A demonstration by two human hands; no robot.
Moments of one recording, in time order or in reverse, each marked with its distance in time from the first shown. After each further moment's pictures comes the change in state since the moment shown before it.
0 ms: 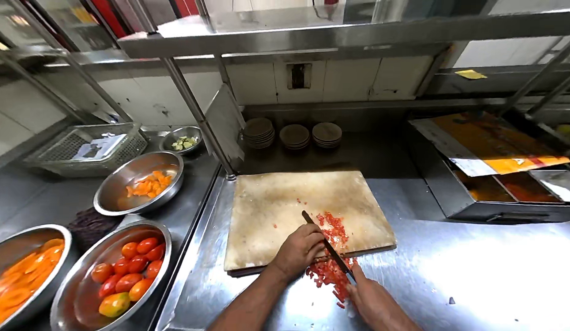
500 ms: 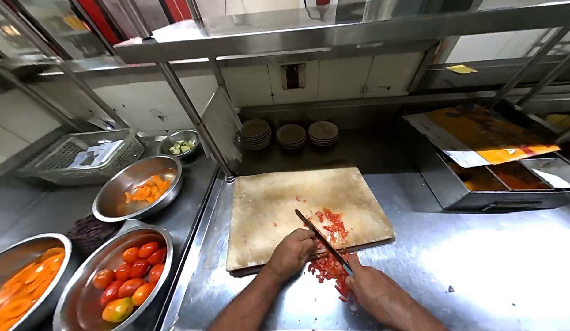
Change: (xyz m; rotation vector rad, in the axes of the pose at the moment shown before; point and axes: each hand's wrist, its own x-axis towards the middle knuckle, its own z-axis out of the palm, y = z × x) left_hand -0.018 -0.005 -0.013 0.024 -0.090 0.059; right_hand -0.018 -0.033 -0.028 -0.098 -0.100 0.000
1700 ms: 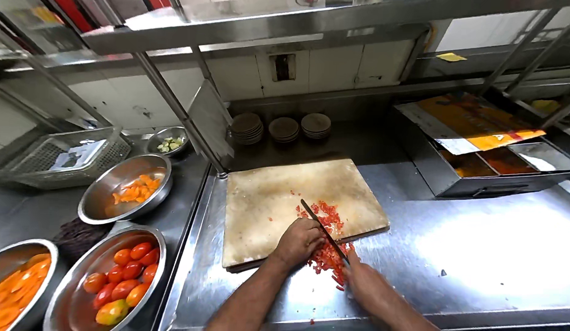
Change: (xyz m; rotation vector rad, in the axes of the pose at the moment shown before) left_hand 0.021 0.000 0.016 0.028 -0.011 0.045; right_hand 0.014 0.014 0.032 0.083 0.120 0.063
